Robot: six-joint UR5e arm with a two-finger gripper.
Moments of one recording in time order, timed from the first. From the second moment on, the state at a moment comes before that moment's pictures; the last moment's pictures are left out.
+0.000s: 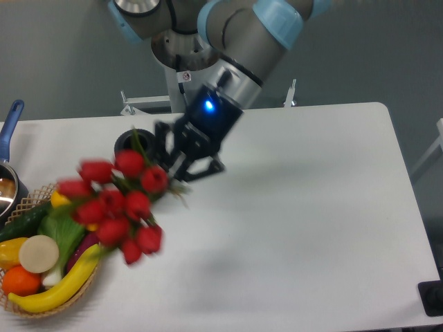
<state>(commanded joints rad) 2.55 -1.58 -1.87 -0.78 0.36 0.90</state>
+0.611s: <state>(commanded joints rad) 2.63 -1.41 -2.11 -0.78 0.29 0.92</state>
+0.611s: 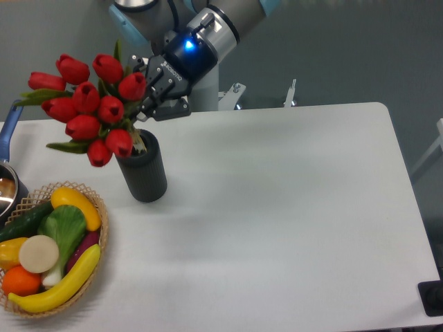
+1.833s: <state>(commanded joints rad) 2.65 -1.45 -2.35 -0.78 0.30 1.24</state>
